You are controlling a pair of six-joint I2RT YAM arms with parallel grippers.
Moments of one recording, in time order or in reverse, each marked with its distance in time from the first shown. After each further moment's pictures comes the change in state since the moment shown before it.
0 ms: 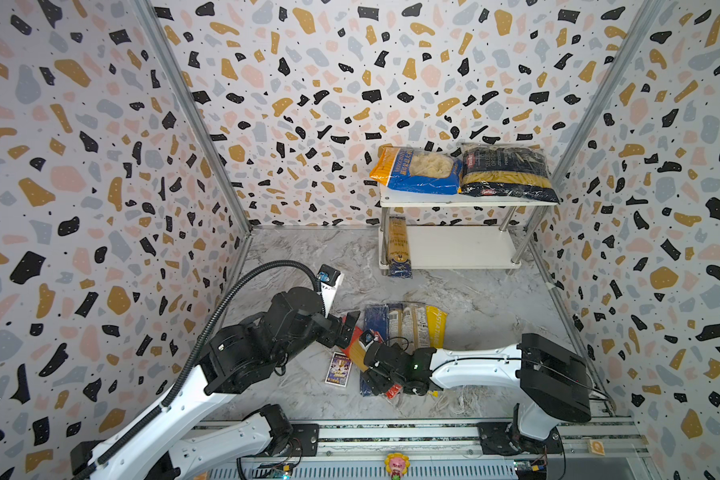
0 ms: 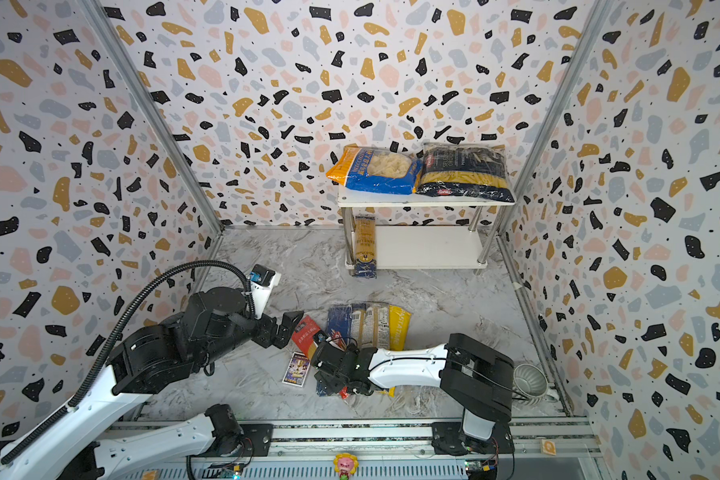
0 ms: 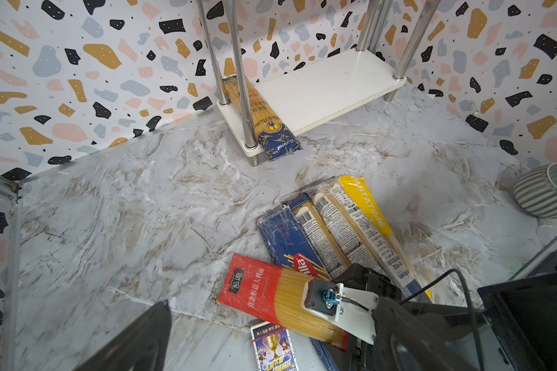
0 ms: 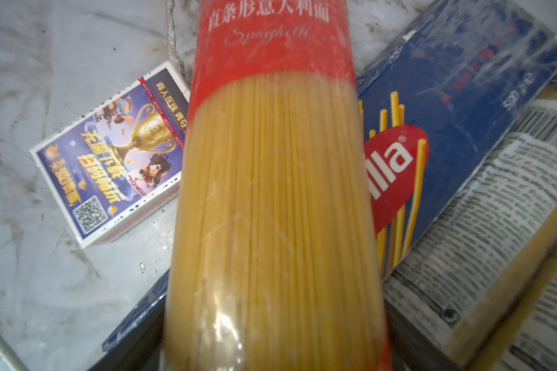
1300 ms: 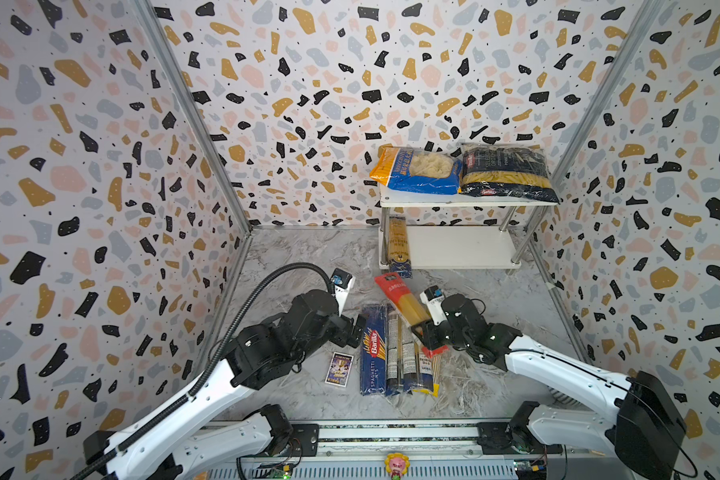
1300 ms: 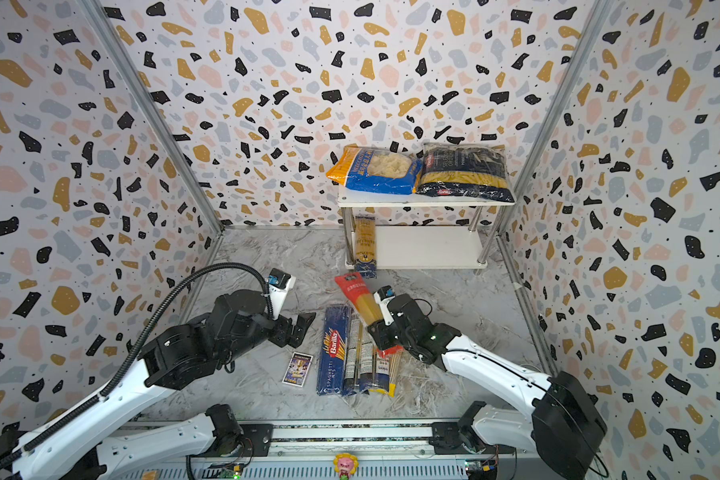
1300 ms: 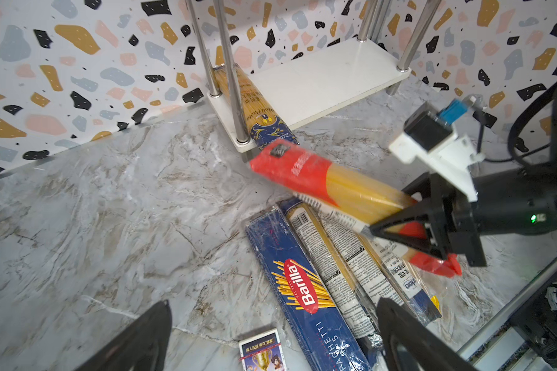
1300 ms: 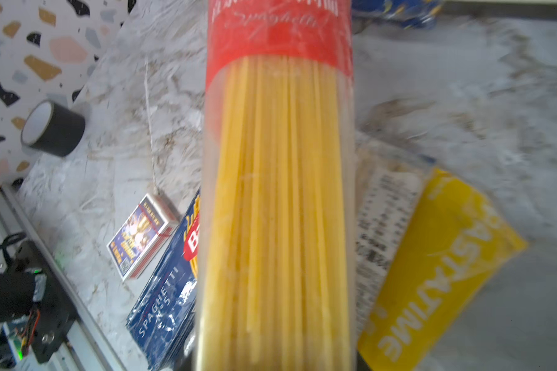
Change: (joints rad) left arm 0.000 0.051 -0.132 0.171 0.023 -0.019; right arm -0.525 -0.565 -0.266 0.030 -0.340 -0.004
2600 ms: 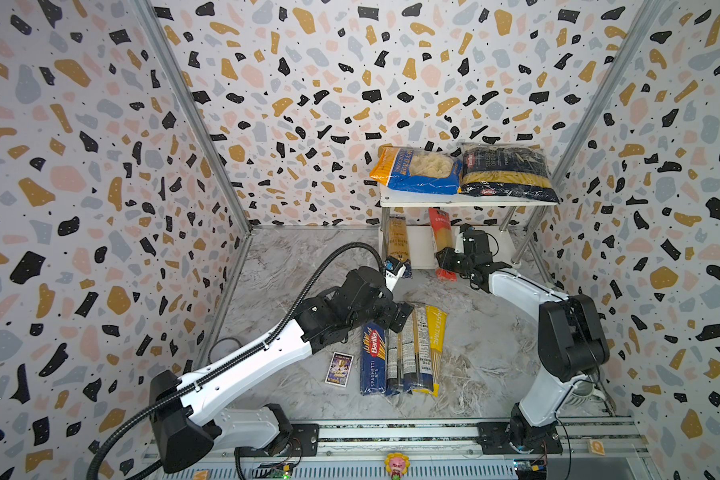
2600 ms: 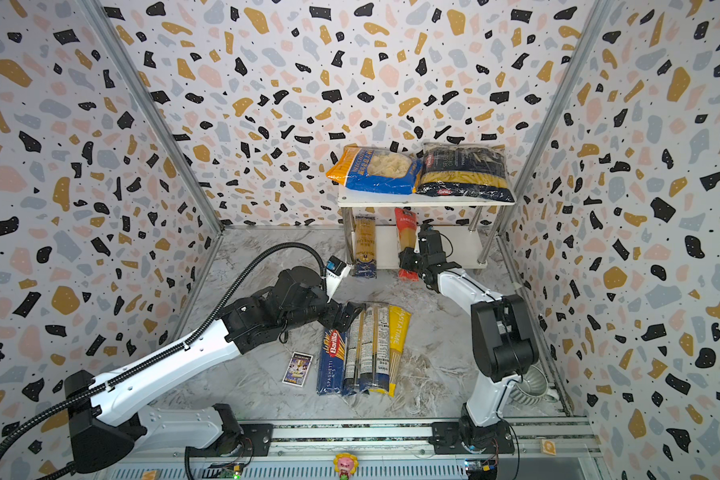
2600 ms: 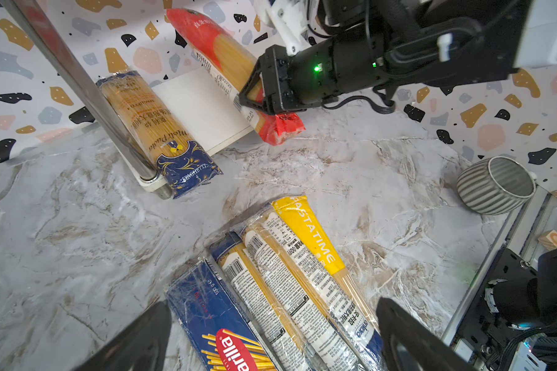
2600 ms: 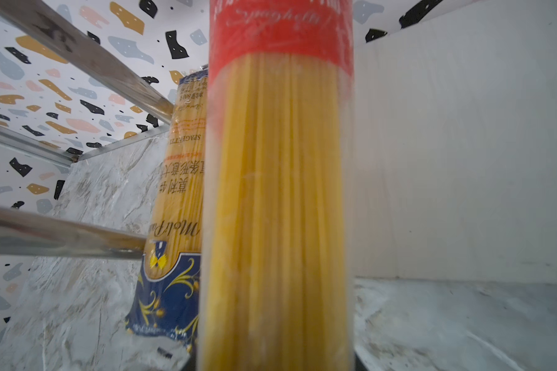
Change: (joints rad) left arm 0.000 0.318 0.076 0.259 0.209 0.061; right arm -0.452 0.670 0.539 0.220 -0.050 0.097
